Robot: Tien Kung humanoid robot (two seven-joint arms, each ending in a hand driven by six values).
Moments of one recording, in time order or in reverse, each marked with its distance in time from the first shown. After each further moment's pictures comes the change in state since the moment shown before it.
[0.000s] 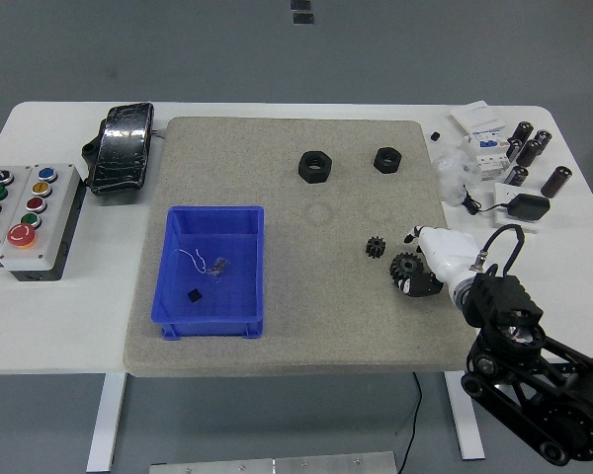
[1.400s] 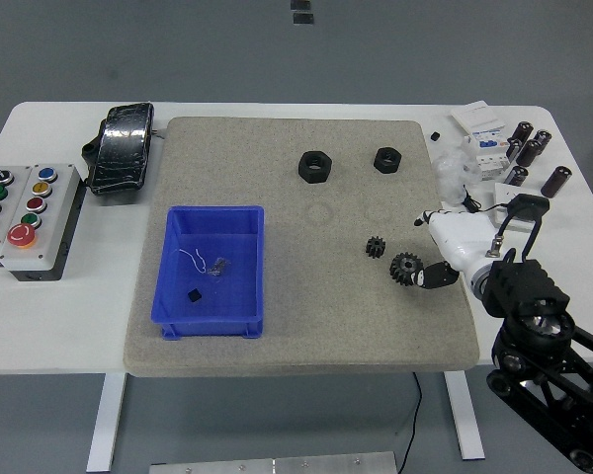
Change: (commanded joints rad) left arm 0.001 0.002 -0.036 0.000 0.036 -0.002 0.027; right arm -0.029 -0.037 0.083 0.142 -0.093 0.156 0.000
